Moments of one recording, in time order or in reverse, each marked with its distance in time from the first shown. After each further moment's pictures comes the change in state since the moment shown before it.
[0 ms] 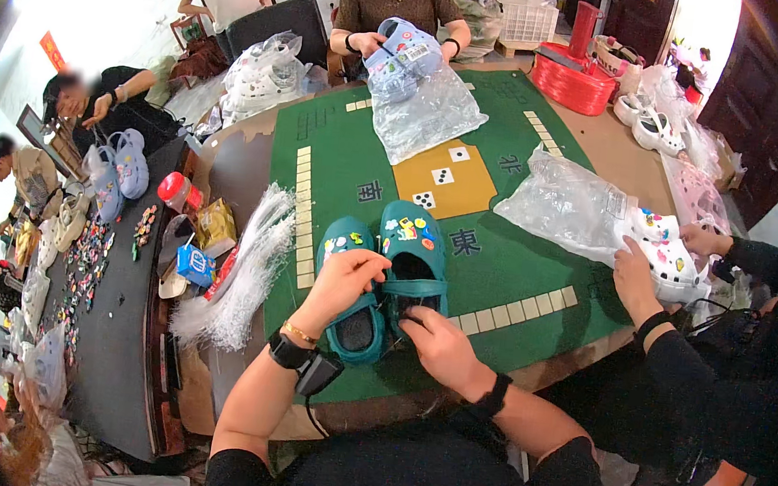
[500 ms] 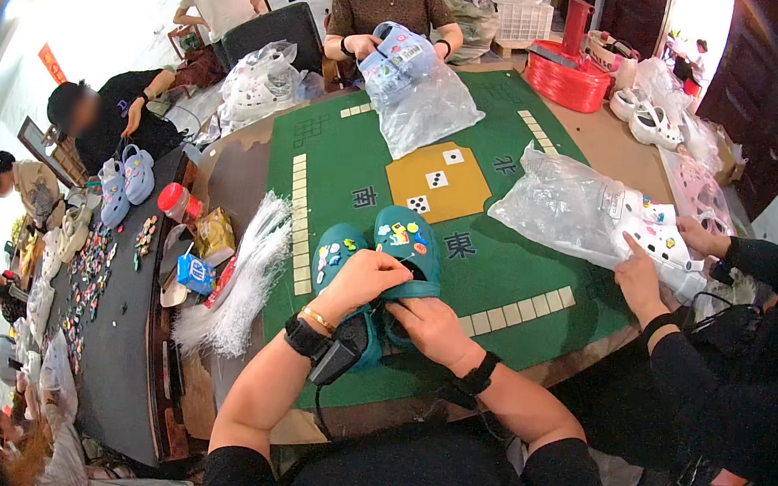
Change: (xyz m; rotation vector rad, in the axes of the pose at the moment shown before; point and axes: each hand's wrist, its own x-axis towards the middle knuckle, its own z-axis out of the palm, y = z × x) left_hand 0.028 0.004 0.022 0.310 -0.110 0.122; right_hand 0.023 0.033 0.014 -0.047 0.112 -0.219
